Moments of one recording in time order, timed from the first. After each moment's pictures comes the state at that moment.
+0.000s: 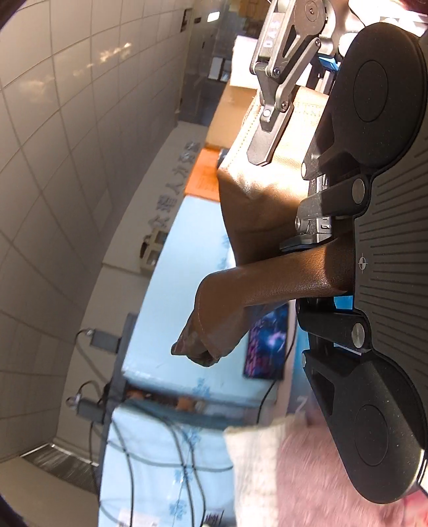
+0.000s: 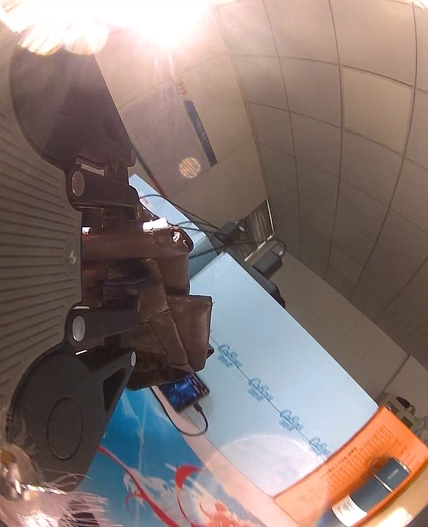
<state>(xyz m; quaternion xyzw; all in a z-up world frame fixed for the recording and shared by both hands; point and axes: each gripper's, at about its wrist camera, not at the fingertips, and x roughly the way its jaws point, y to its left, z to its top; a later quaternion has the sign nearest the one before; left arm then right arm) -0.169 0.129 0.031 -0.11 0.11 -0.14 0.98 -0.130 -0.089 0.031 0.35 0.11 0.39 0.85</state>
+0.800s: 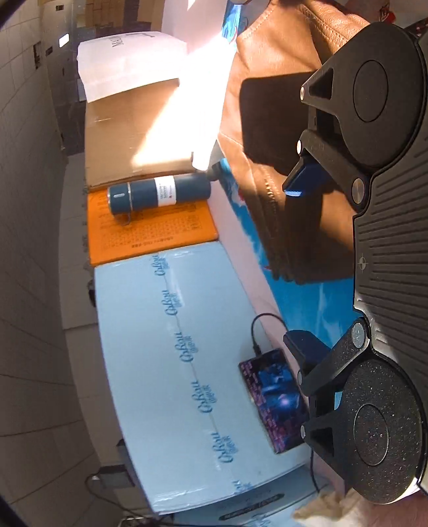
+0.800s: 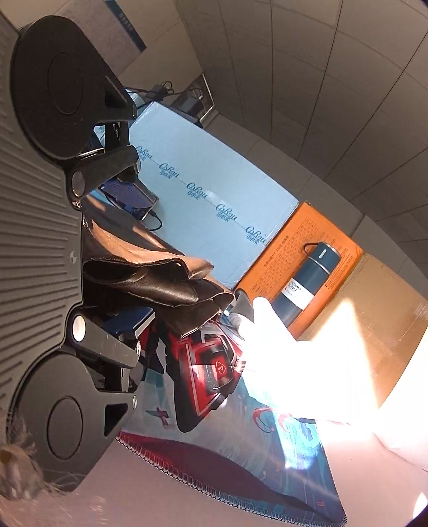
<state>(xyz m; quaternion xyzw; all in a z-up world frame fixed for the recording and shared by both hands) -0.102 -0.005 0.008 0.16 0.13 -0.13 0.97 -0.175 -0.254 -0.041 0.43 0.14 0.16 0.88</state>
